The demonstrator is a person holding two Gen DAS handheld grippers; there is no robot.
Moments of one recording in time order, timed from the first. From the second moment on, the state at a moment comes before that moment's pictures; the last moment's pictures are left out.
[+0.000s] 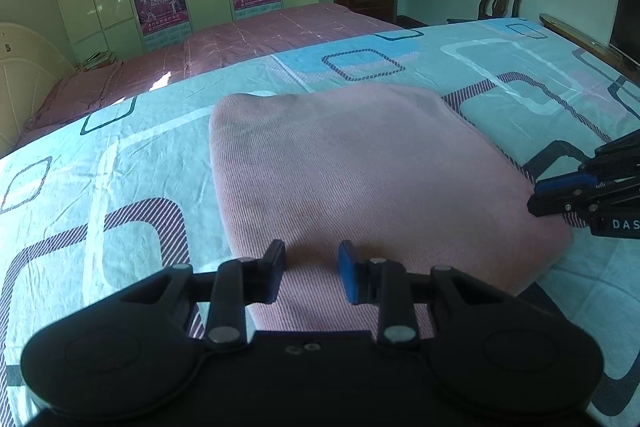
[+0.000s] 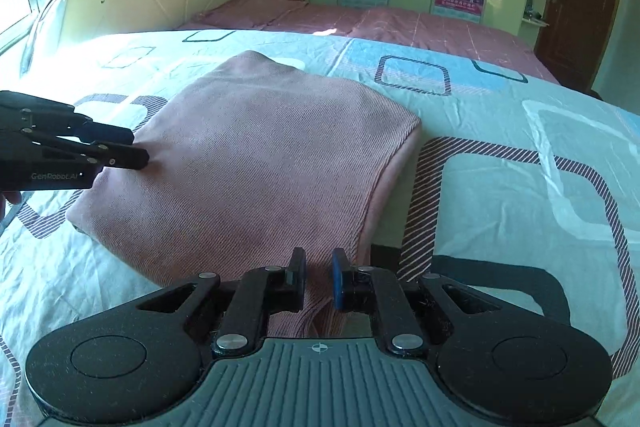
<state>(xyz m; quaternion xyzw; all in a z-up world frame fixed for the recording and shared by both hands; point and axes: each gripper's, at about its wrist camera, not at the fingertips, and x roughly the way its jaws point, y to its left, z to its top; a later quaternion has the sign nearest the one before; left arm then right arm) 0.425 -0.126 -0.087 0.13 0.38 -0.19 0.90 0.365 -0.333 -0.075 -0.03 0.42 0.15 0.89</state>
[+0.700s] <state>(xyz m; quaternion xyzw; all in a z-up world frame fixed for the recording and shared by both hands) 0.385 -0.119 -0.113 0.13 0.41 -0.18 0.88 0.359 -0.342 -0.099 -0.01 0.46 0.12 0.88</state>
